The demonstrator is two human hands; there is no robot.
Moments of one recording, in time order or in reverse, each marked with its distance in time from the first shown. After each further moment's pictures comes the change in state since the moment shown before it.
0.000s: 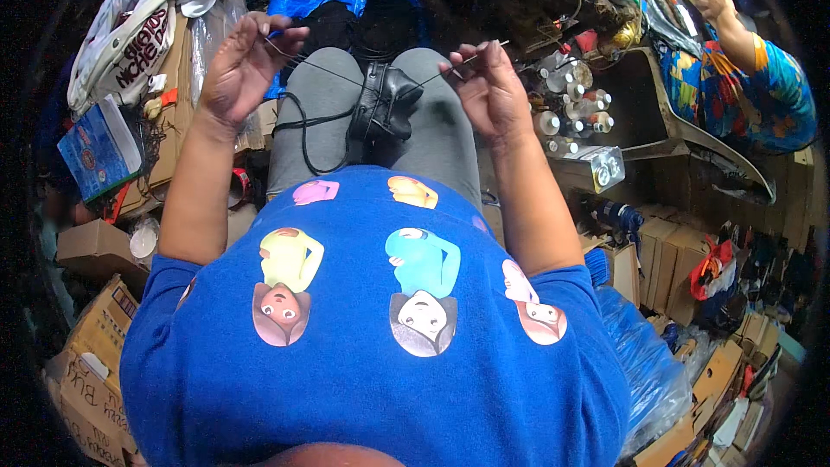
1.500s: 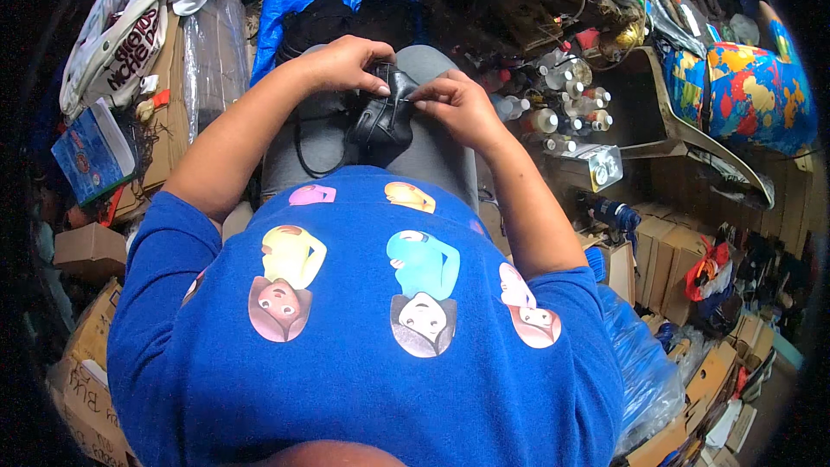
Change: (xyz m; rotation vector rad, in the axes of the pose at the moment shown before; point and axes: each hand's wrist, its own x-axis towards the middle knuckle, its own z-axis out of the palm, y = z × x) left_hand 0.069 -0.083 0.022 1.461 -0.624 -0.245; right_hand -0.009 0.013 0.009 -1.475 -0.166 0.012
